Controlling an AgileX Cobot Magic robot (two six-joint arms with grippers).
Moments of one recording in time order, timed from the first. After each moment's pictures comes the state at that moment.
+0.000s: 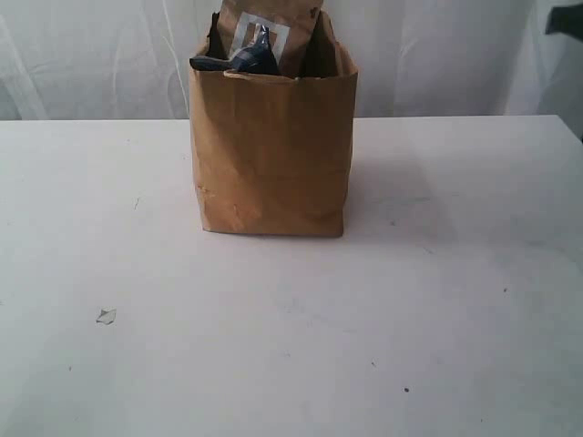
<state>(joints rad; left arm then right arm) -0.07 0.00 0.02 0.12 0.39 -0.21 -0.02 1.57 -1.36 -0.49 0.63 0.61</state>
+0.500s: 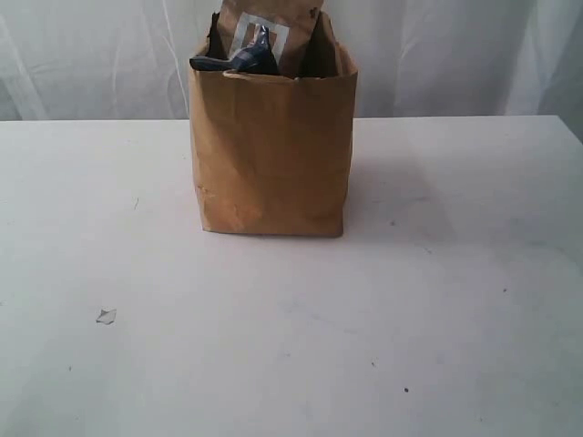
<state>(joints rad) -0.07 0.00 0.02 0.12 0.39 -0.21 -0.02 0.60 -0.87 -0.63 0.07 0.57</state>
